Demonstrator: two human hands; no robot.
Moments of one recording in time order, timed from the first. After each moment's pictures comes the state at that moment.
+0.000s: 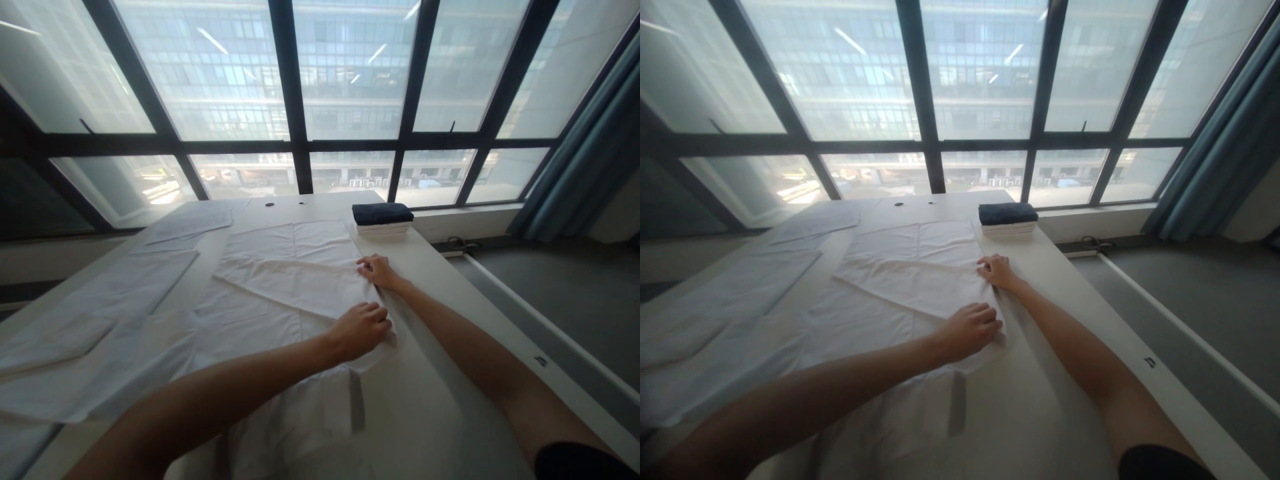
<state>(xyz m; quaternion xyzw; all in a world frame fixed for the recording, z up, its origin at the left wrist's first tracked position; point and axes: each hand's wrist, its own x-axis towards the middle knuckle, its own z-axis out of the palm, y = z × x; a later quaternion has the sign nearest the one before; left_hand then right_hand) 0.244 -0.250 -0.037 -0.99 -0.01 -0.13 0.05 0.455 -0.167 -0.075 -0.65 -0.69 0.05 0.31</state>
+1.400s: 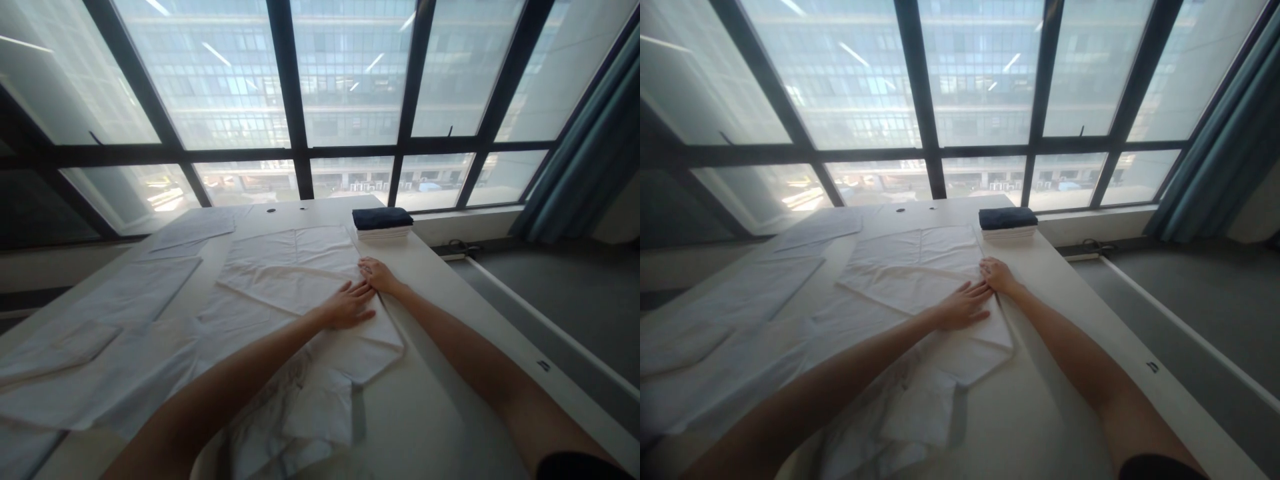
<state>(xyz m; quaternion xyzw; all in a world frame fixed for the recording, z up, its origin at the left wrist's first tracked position) 0.247 -0.165 -0.061 -0.99 -0.10 -0.04 -0.07 0.457 -0.151 -0.092 -0.63 -0.71 0.02 0.30</state>
